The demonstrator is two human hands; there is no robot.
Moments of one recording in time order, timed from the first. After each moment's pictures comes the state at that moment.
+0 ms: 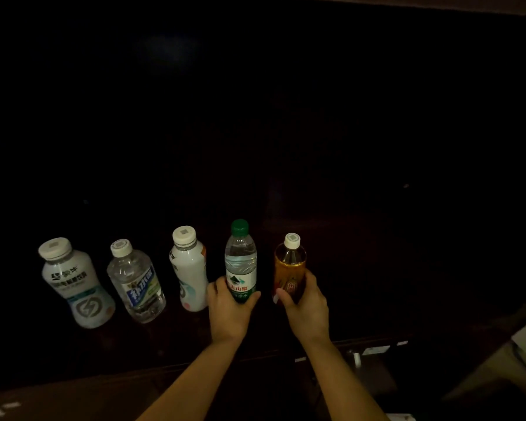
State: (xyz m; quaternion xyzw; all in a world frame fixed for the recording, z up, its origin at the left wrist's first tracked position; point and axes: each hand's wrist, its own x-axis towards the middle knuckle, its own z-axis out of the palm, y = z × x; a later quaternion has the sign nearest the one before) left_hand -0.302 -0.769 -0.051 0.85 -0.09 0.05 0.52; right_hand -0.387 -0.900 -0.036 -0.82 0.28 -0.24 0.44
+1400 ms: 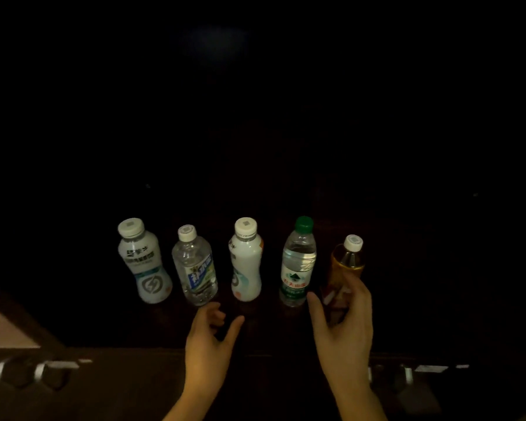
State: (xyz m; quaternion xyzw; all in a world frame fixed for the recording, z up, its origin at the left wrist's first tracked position) left_hand -0.329 -0.626 -0.064 0.84 -0.04 0.11 0.53; right_hand -0.411 -0.821 -0.003 -0.78 0.16 -0.43 0.43
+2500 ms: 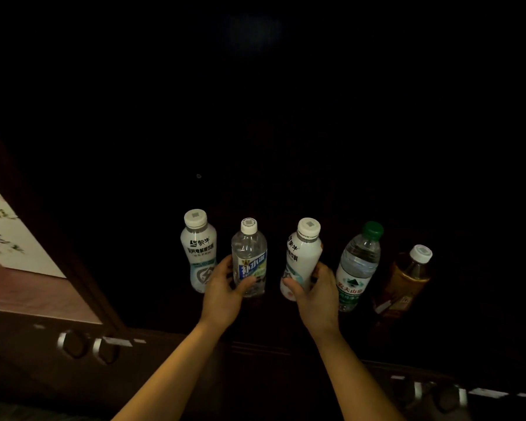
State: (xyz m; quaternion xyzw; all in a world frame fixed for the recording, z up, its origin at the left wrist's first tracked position) left_hand -0.230 -0.564 -0.048 0.79 -0.10 0.03 0.60; right_hand -0.284 -0.755 -0.050 -0.82 0.18 -0.24 0.49
